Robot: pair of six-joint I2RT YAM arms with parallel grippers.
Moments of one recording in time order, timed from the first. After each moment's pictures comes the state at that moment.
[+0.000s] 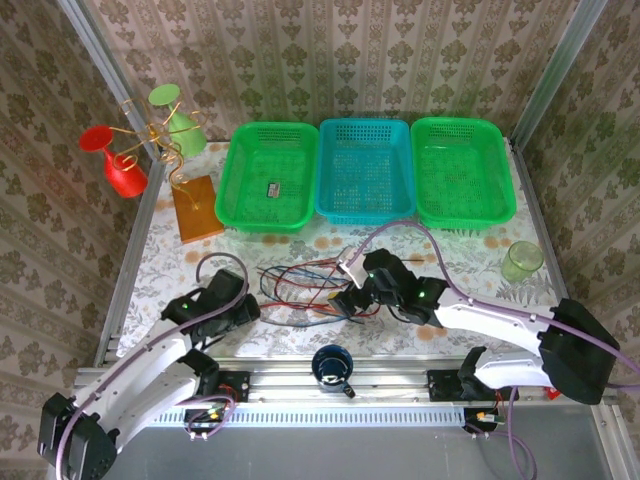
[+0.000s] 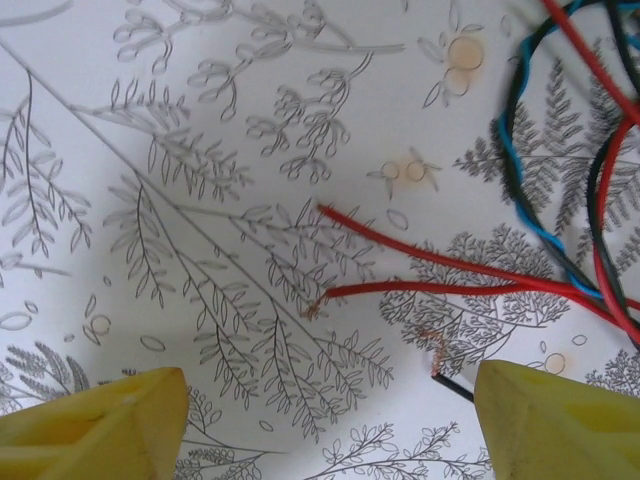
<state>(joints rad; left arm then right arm) -0.62 0.74 0.44 -0.86 -0.14 -0.94 0.87 1.25 0.64 -0.04 0.01 -0.02</state>
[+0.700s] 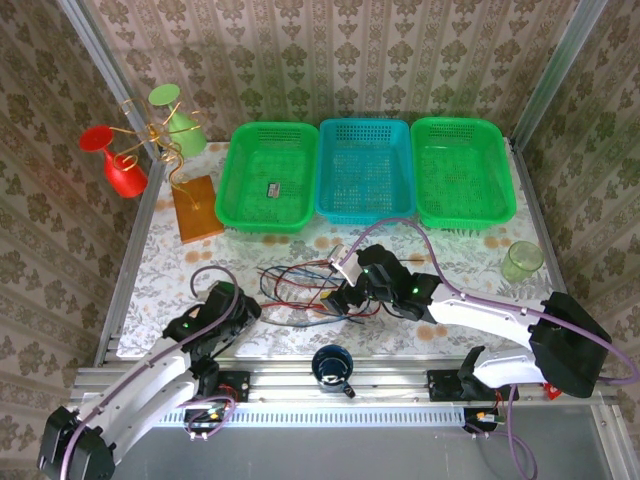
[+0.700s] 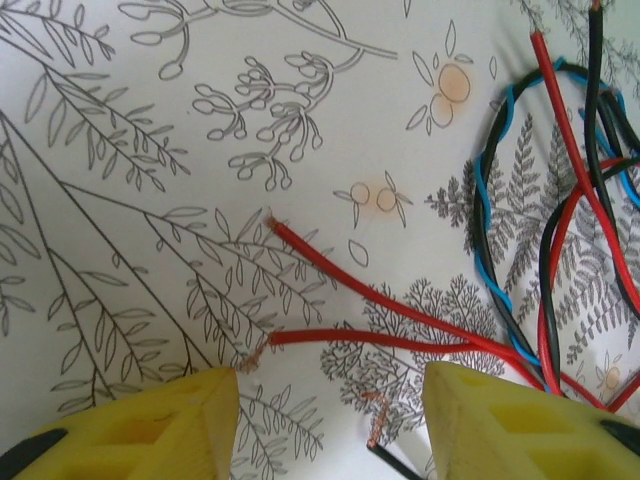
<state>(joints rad) -0.60 0.63 0.24 -0.58 -0.09 -1.15 0.87 1.29 0.67 0.00 -0.04 -0.06</state>
